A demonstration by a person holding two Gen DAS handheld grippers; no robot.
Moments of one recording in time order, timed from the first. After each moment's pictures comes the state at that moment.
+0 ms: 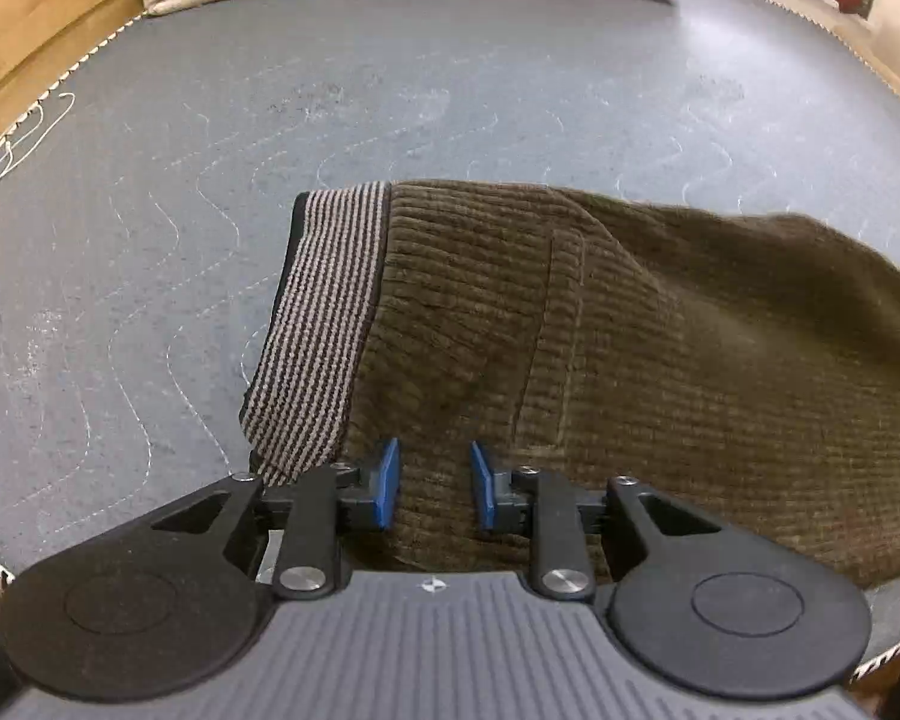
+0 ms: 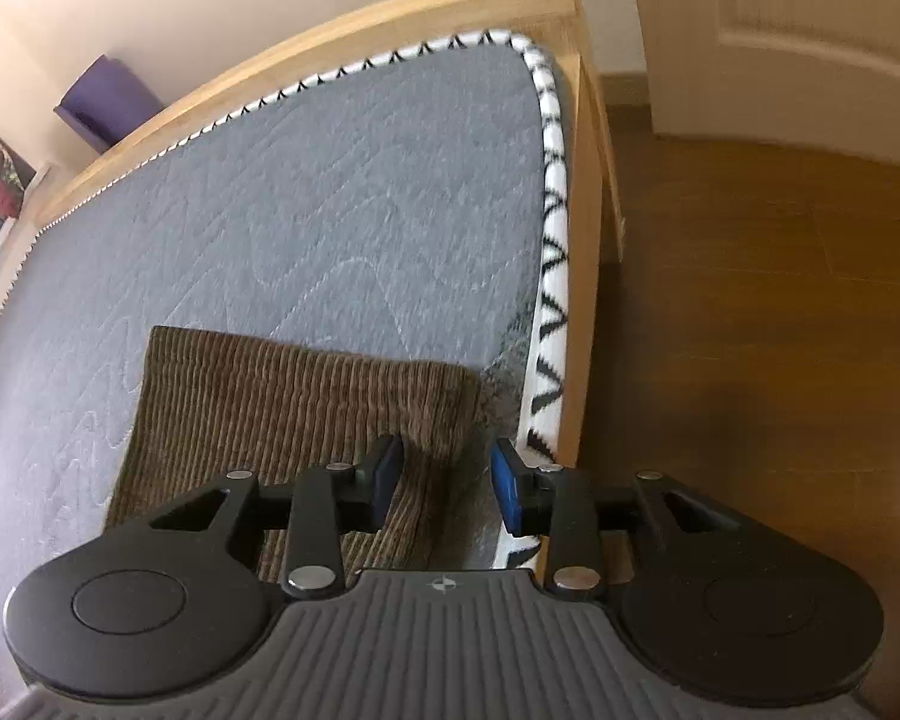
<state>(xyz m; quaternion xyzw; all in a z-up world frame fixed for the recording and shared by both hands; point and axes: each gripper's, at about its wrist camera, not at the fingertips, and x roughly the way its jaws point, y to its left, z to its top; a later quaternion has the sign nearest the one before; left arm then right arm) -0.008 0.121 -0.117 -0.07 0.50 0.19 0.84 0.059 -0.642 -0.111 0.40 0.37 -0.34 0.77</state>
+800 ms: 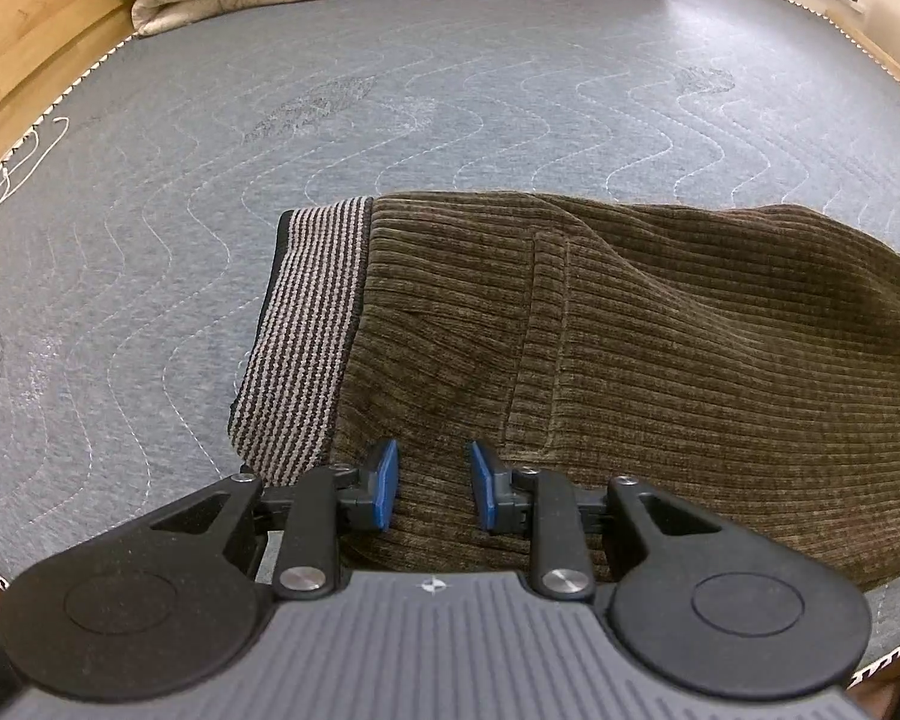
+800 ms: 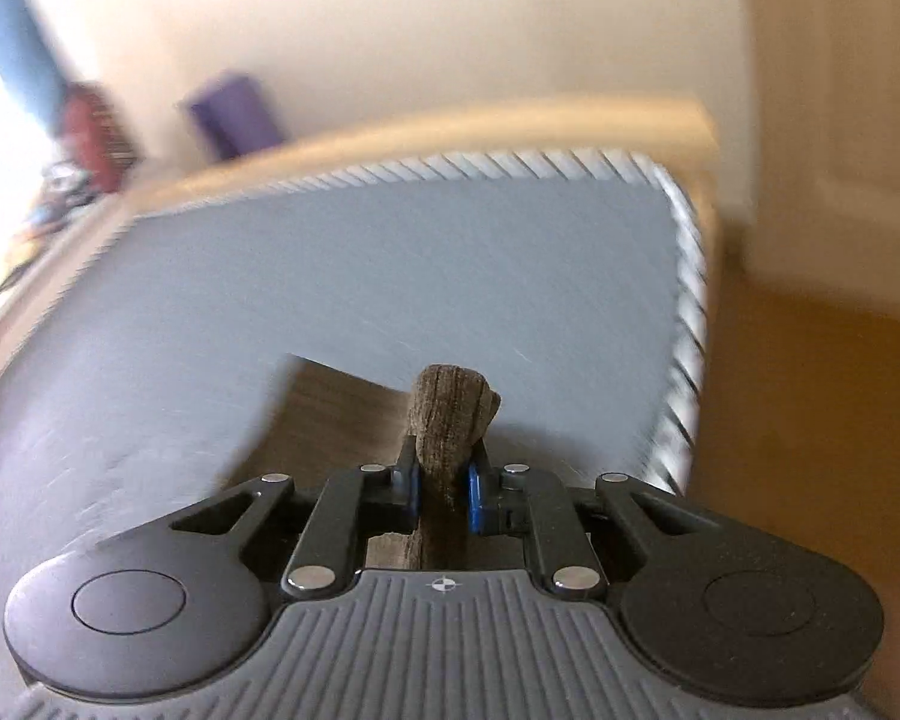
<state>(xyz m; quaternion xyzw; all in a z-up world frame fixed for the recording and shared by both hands) -0.003 0.115 -0.117 -0.05 0.50 0.19 0.84 0.090 -0.581 -0.052 0.25 0.30 -0.27 0.88</state>
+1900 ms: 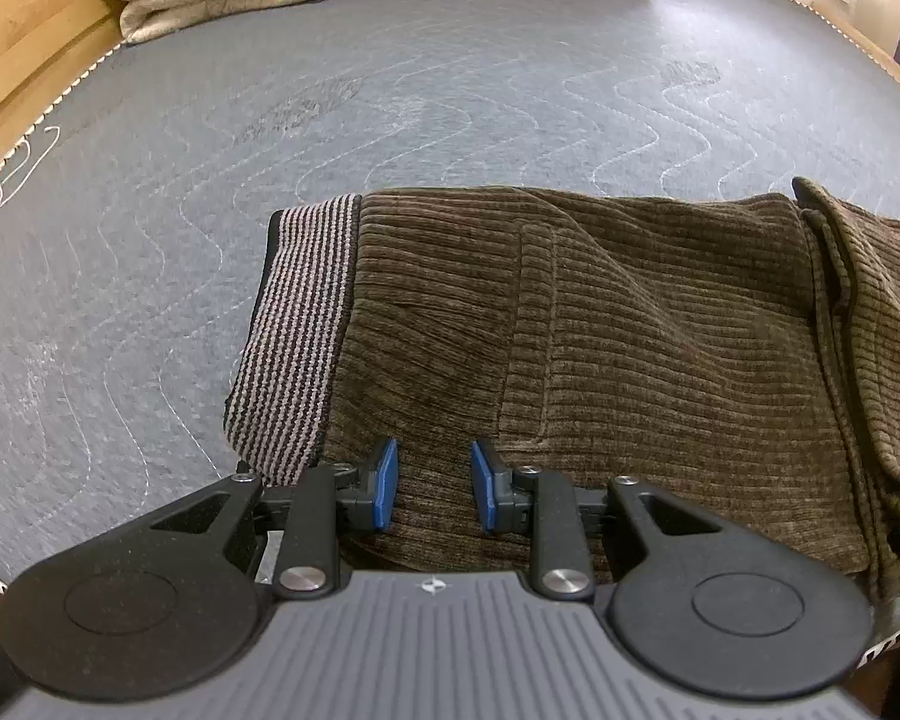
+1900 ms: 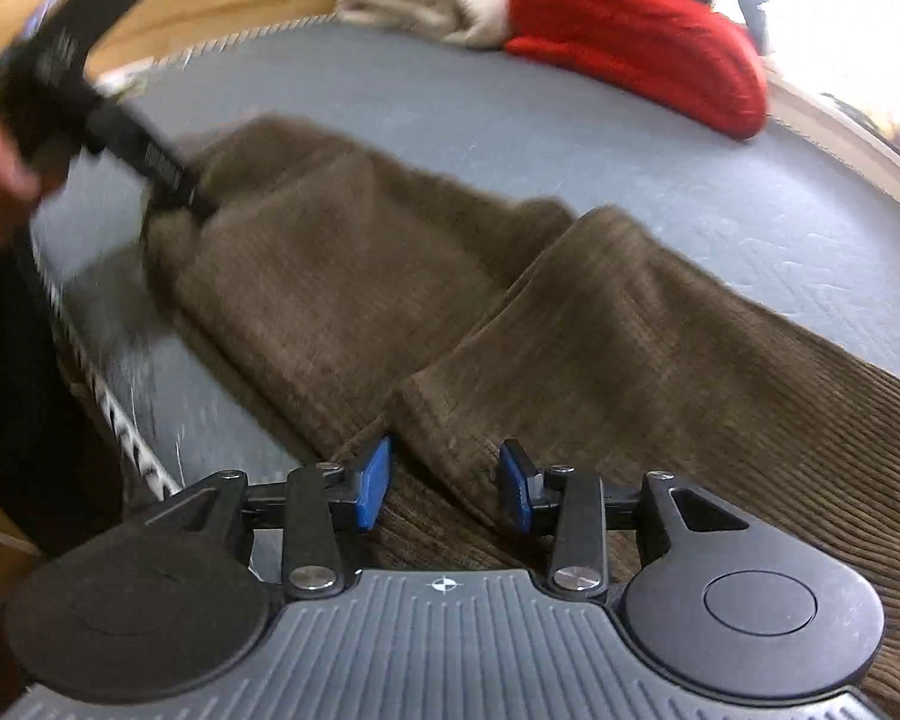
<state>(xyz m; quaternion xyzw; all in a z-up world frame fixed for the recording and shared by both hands) -0.004 0.110 -0.118 -0.03 0.50 0.18 0.85 -0.047 -0.148 -0.107 -0.21 0.37 0.40 0.81</state>
